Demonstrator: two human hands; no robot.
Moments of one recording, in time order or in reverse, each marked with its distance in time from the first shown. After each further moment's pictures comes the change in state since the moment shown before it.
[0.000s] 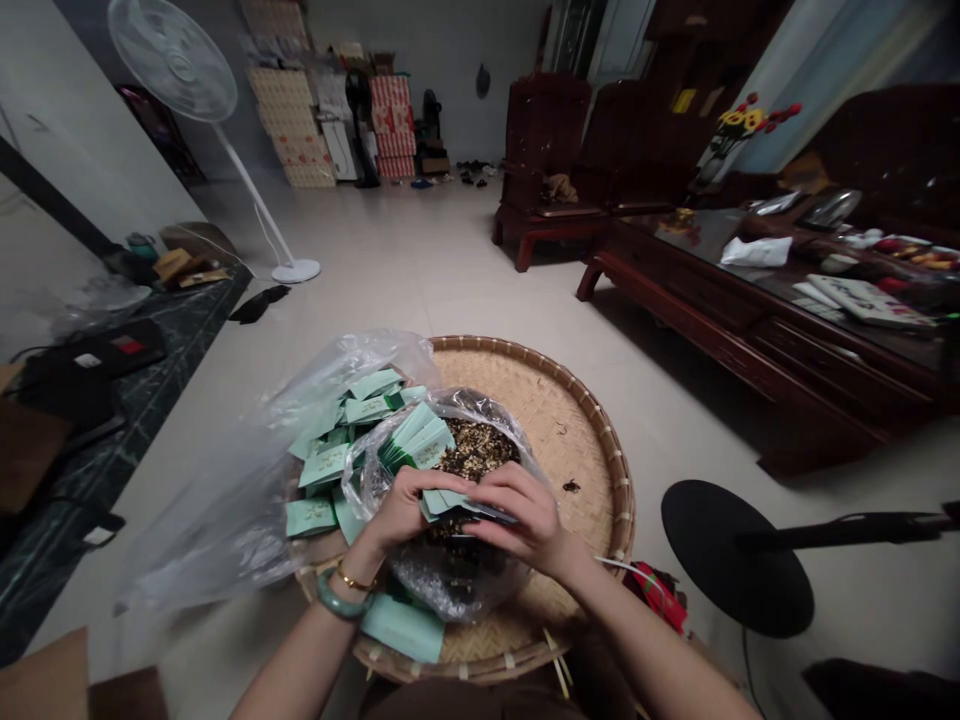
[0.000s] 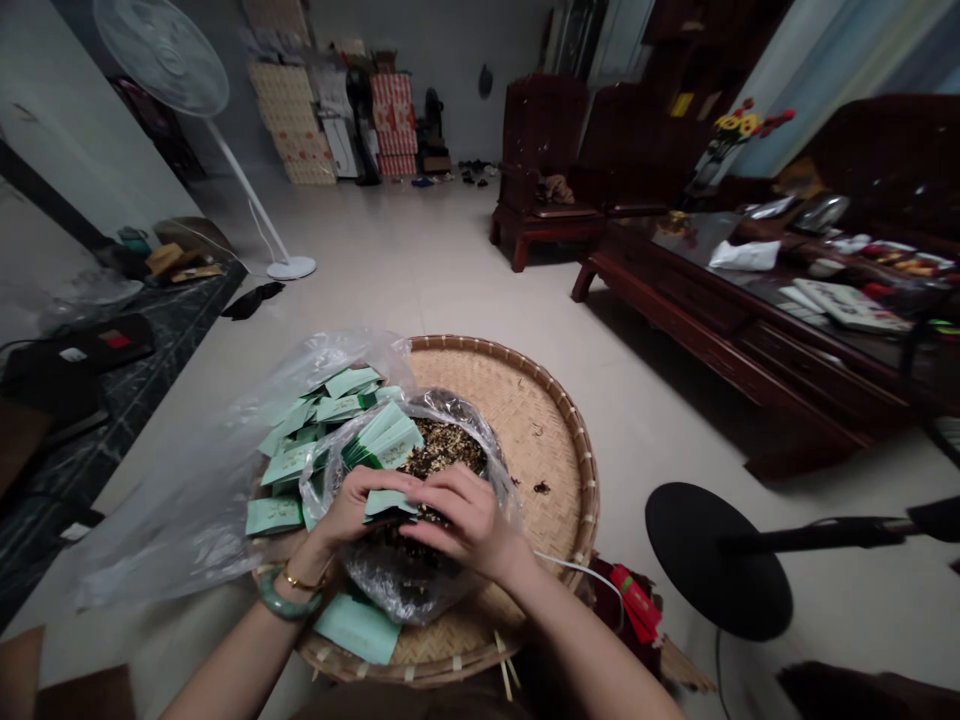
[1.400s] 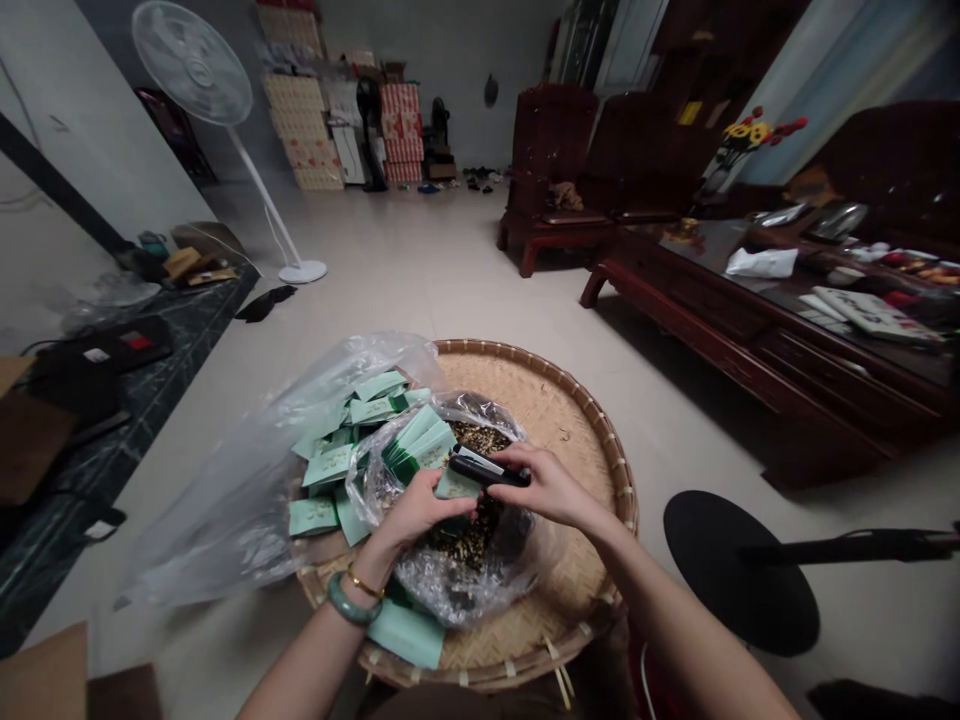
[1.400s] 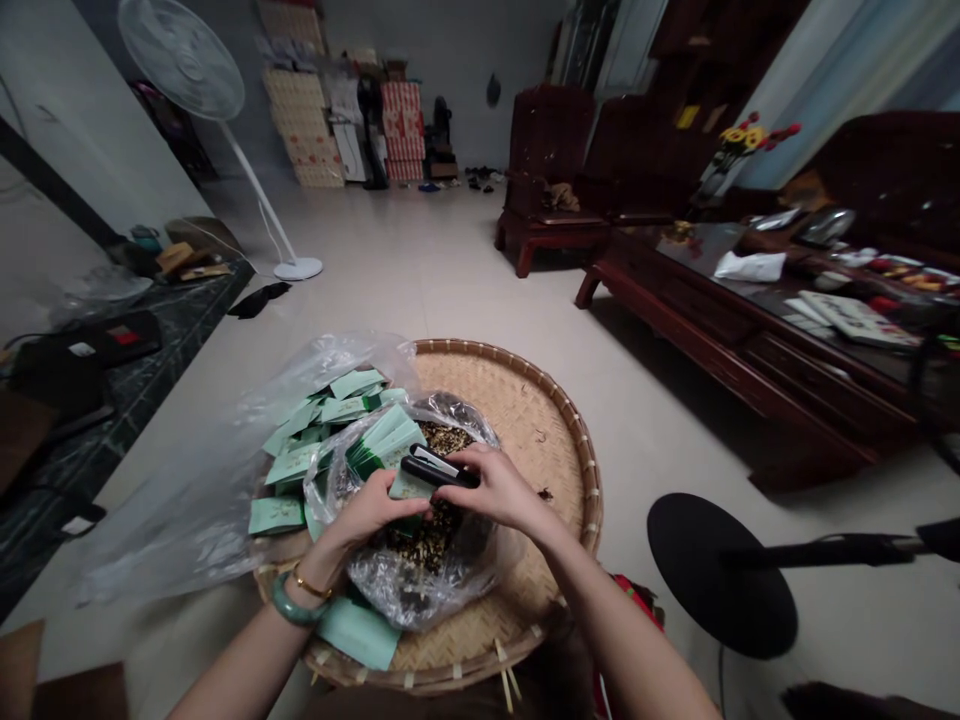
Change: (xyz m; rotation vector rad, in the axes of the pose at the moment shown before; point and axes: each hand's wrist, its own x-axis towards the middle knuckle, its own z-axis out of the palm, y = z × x) left_hand 0.006 -0.014 0.016 -0.164 0.021 -0.391; right_hand 0.021 0.033 -0.027 0.040 -0.342 0.609
